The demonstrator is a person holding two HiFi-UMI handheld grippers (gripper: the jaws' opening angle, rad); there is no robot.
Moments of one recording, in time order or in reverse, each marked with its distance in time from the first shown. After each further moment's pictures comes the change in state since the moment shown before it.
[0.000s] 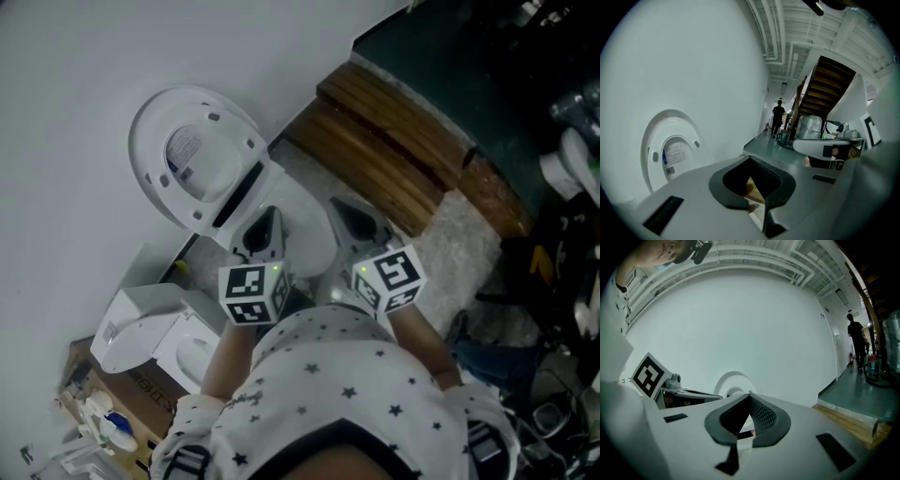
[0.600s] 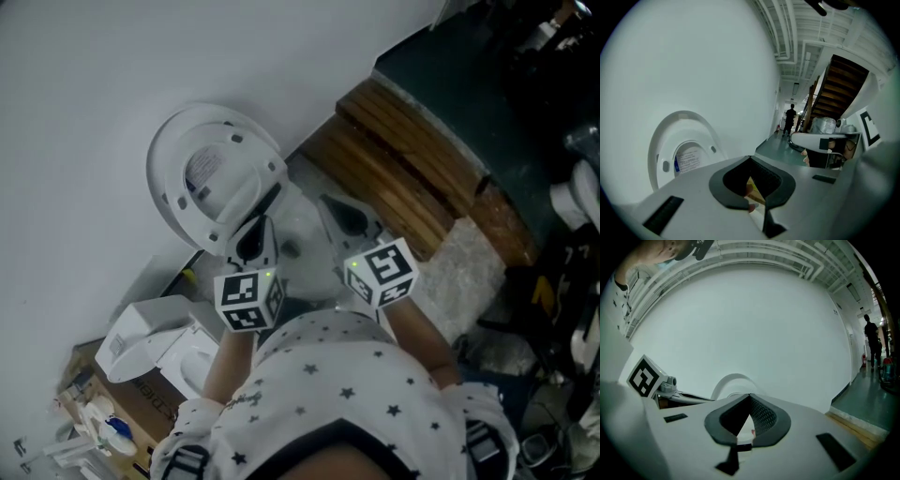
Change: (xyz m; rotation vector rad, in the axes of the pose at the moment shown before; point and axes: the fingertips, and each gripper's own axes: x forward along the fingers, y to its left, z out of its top) left arm 0.032 0.085 0.025 -0.045 -0.009 0.117; right arm 0.107 0.001 0.033 -0.049 0.000 0.104
